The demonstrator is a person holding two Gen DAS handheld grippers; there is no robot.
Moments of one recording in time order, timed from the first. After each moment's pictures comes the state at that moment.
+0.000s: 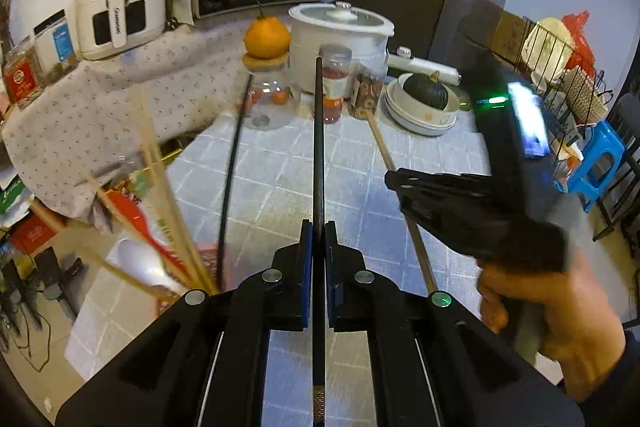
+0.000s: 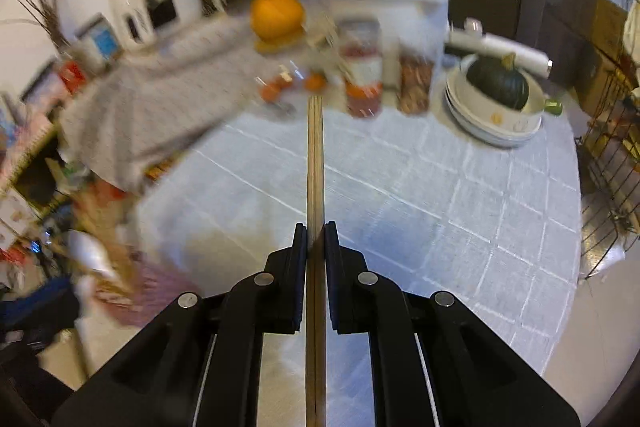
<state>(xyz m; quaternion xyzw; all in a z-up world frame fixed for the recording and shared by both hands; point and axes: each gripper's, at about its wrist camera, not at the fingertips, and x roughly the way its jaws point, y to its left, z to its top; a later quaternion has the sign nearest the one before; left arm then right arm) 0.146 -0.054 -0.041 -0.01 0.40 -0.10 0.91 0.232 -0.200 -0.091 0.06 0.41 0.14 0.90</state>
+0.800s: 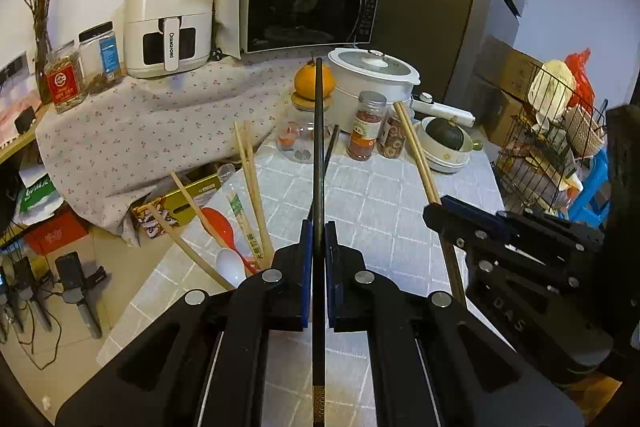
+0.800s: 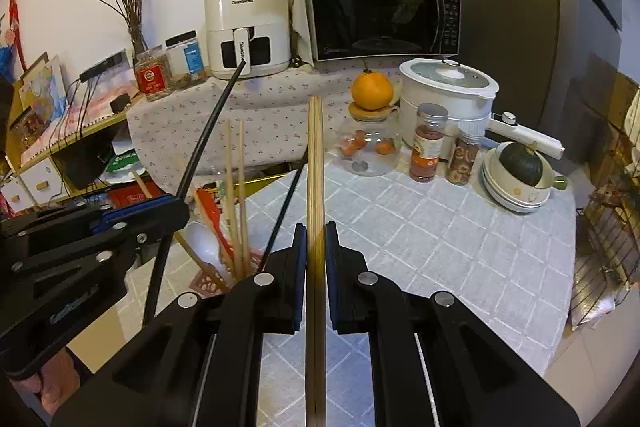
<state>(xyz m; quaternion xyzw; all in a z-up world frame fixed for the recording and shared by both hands) 0.118 0.010 -0.009 -0.03 0.35 -0.08 0.93 0.146 -0.135 -0.031 -0.01 0.32 0.19 0.93</state>
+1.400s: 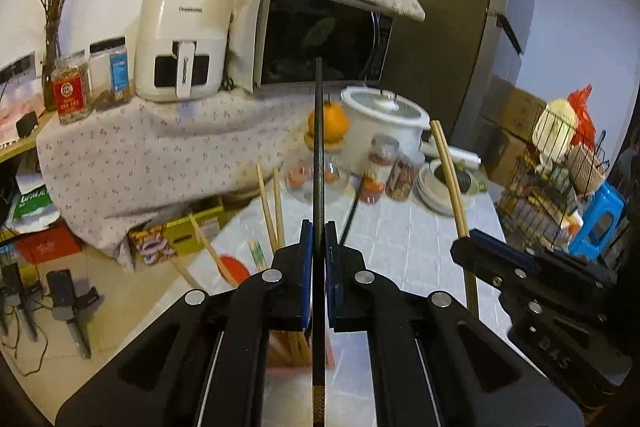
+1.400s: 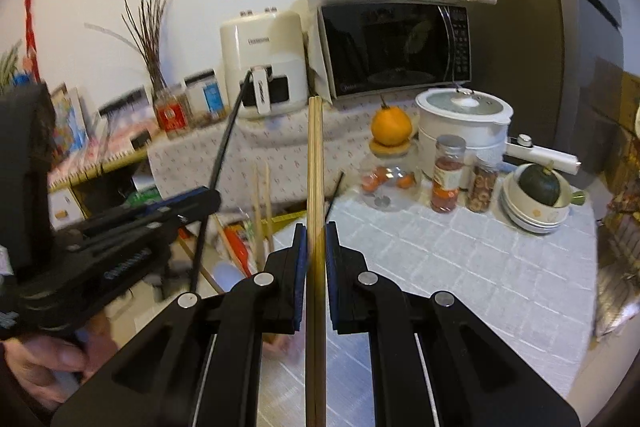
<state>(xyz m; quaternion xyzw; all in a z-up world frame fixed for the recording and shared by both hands) 0.133 0.038 -0.005 -0.06 0.27 -0.08 0.96 0.144 -0.130 -0.024 0.06 0.25 0.23 0.94</state>
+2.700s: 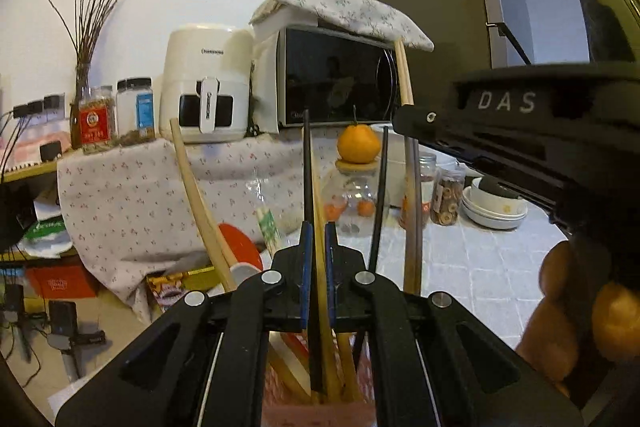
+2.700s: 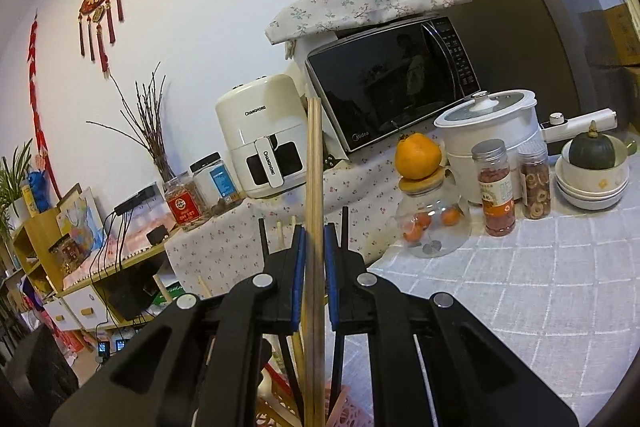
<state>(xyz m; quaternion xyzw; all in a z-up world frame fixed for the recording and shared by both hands) 0.125 0.024 -0.108 0.00 0.13 -0.01 0.99 0.190 -0.110 -0.085 0.20 0.13 0.24 0.94</state>
